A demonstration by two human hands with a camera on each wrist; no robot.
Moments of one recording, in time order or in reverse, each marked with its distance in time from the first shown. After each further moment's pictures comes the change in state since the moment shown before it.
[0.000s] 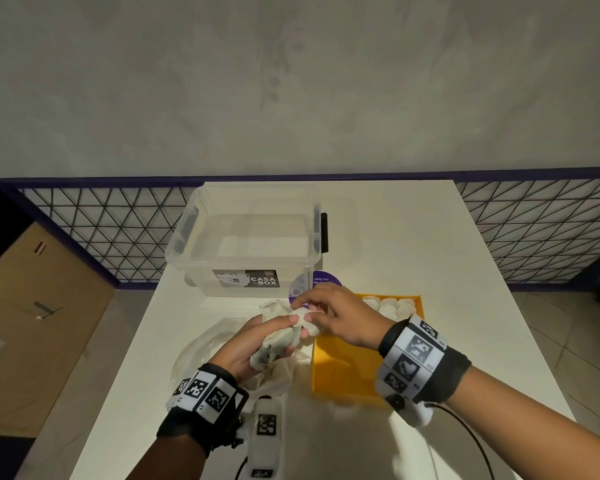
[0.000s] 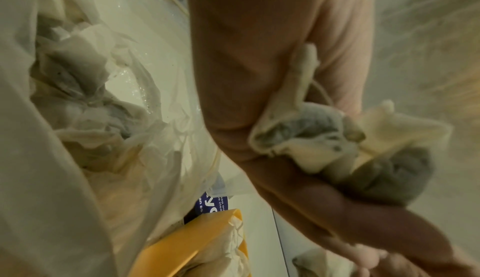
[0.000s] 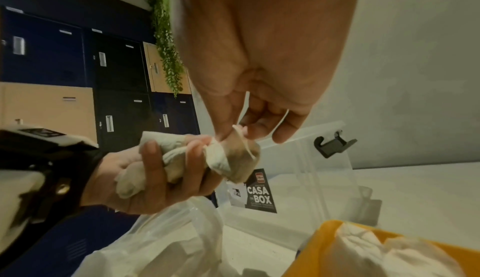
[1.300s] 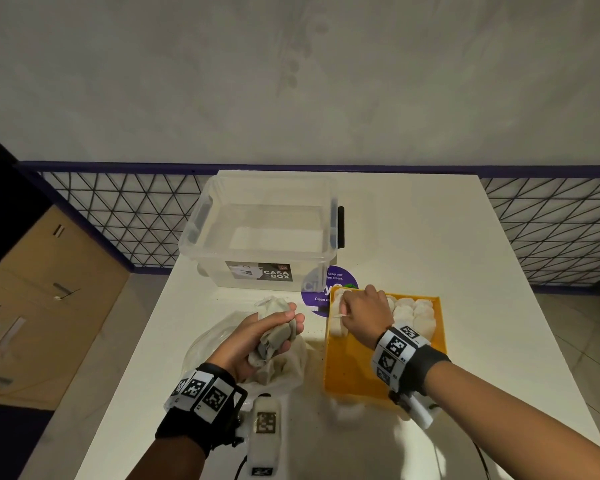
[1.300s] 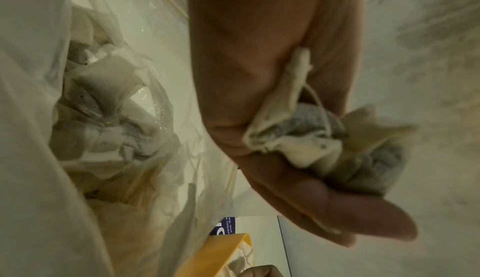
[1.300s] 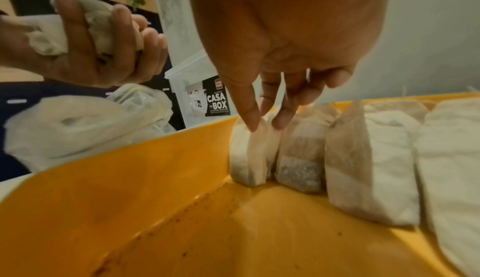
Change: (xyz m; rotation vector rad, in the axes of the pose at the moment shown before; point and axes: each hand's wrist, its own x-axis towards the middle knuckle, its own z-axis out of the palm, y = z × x) left_hand 0.003 -0.001 -0.028 -0.151 0.017 -0.024; right_hand 0.029 0.079 0.046 -0.517 0.099 0.323
